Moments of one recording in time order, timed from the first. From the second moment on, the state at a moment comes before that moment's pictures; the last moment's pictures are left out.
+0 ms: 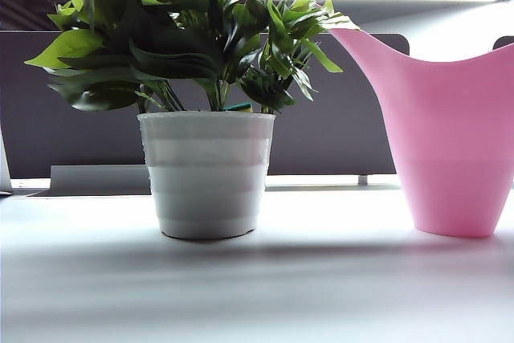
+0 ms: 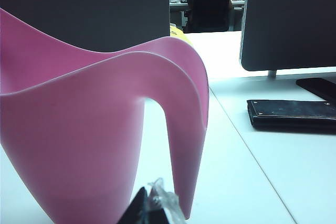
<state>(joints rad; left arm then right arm) 0.03 0.00 0.01 0.02 0.09 0.10 0.02 0.00 0.01 0.05 0.05 0.02</state>
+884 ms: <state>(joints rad) -0.68 0.00 0.01 0.02 0.10 0.10 0.02 0.00 0.01 0.01 0.04 0.18</state>
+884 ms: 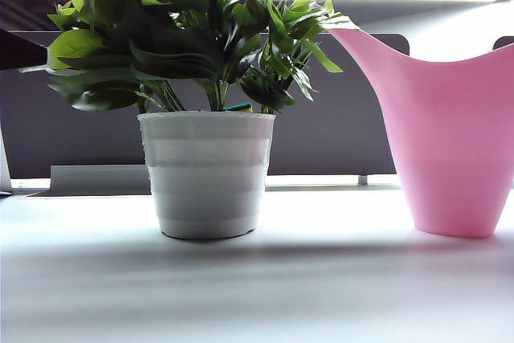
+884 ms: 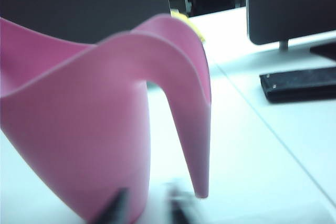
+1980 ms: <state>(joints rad) -0.69 0.00 0.01 0.02 0.09 0.10 0.02 1.10 0.20 0.79 0.19 0.12</state>
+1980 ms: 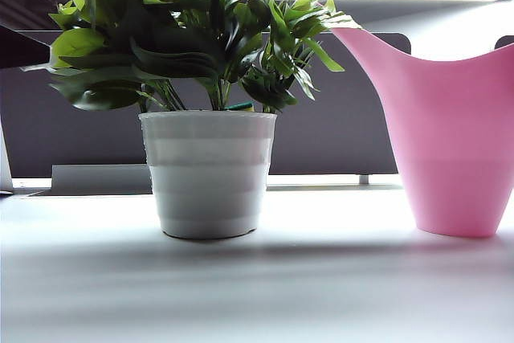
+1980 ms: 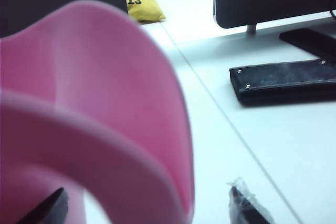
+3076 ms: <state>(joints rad) -0.63 0.00 0.01 0.02 0.09 0.10 0.02 1.20 0.29 0.80 0.27 0.07</state>
